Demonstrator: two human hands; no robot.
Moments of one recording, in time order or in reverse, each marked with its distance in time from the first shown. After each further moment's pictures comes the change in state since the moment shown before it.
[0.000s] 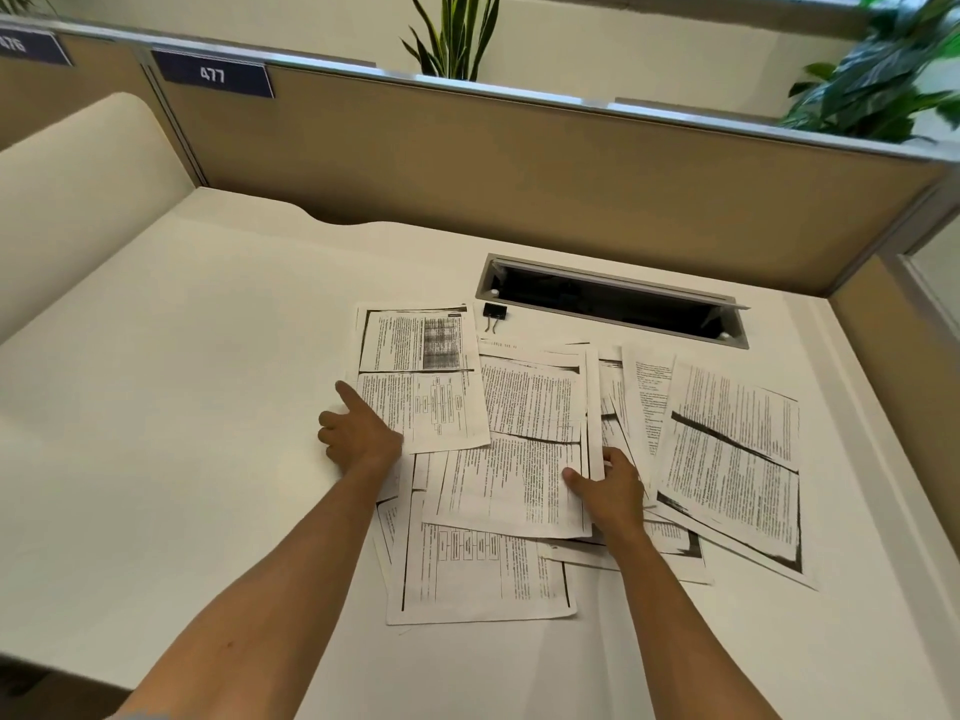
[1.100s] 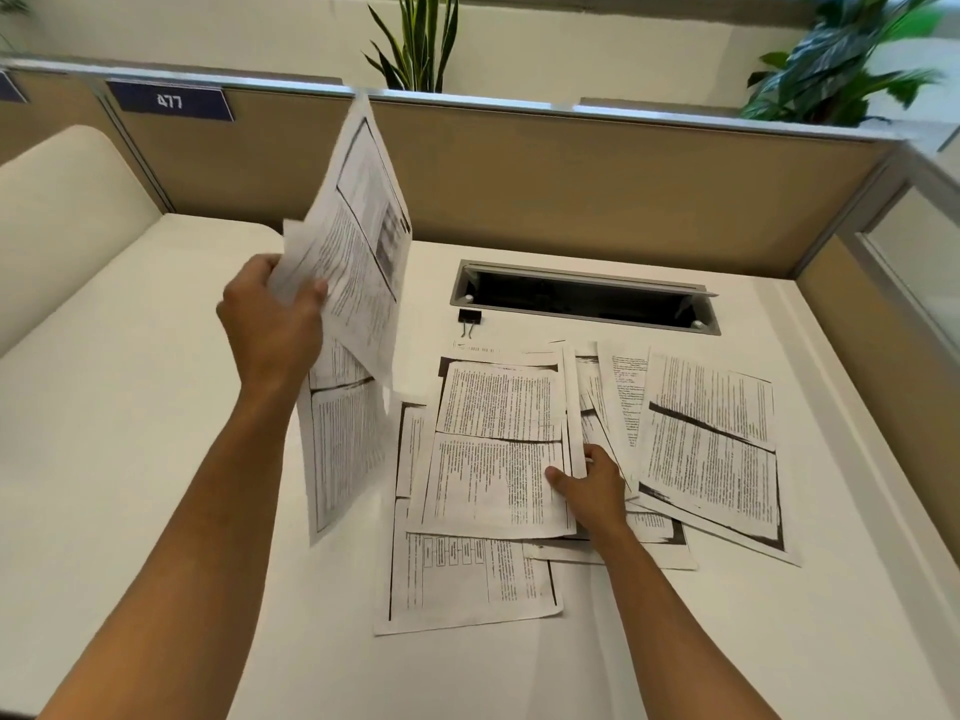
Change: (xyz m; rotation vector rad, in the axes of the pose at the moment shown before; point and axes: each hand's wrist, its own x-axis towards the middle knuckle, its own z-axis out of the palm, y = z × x) left_hand -0.035 0.077 -0.150 -0.596 0.362 0.546; right_hand 0.002 0.006 -0.001 0.070 -0.029 0.027
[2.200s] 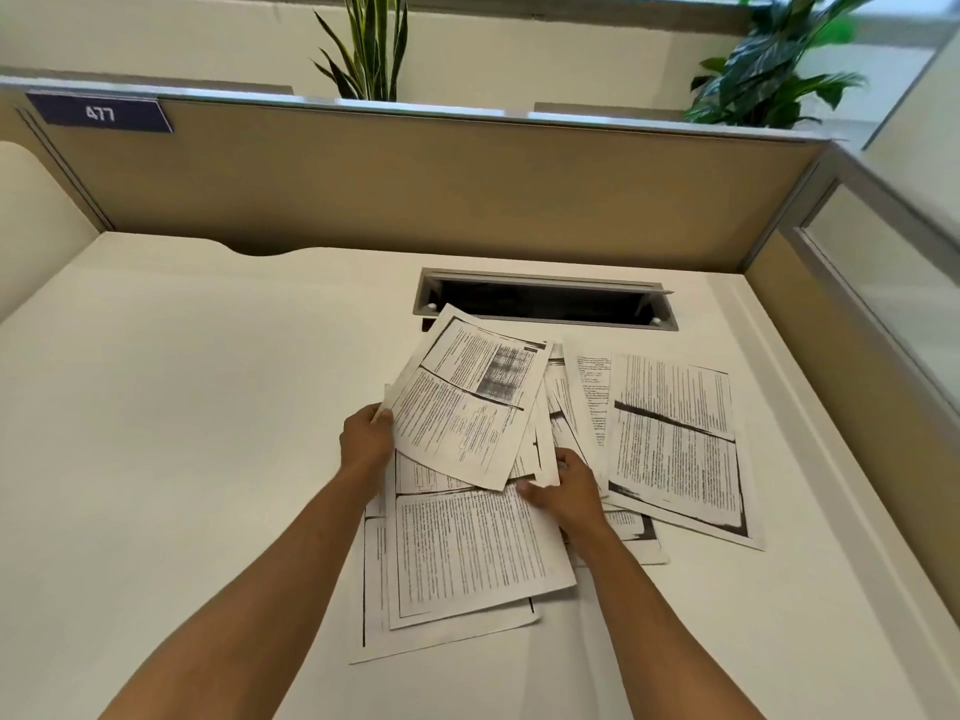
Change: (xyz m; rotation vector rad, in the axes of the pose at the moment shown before) left_hand -0.077 -0.116 0.129 -0.095 -0.480 -0.535; right_hand -0.002 0.004 -0.012 0.170 -0.135 0.045
